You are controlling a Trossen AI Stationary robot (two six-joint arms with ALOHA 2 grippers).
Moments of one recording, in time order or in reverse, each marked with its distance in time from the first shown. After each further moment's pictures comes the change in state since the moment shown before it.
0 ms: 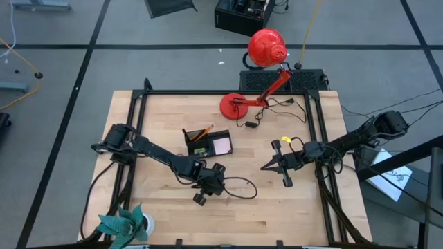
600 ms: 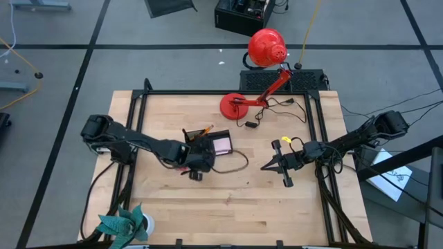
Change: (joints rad) left arm 0.070 -0.265 0.005 -0.393 -0.514 -0.186; right arm 0.000 0.000 0.000 0.000 0.000 0.000
